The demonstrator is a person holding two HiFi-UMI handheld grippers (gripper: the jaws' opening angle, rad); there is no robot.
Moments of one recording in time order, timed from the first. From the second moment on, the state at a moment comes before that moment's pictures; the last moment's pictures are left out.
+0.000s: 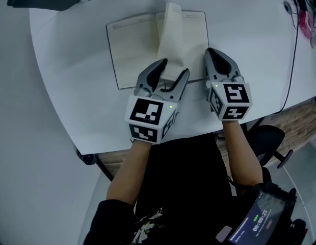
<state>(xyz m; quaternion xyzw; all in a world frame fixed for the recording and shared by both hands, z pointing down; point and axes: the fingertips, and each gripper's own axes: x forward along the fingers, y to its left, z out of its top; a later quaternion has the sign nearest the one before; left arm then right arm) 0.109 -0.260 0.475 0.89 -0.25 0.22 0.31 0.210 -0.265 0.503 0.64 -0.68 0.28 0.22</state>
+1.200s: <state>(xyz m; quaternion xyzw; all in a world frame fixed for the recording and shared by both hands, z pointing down) 0.135 -0.201 0.520 0.89 -0.14 0.35 0.26 0.252 -0.253 0.389 0.68 -0.70 0.17 0.14</state>
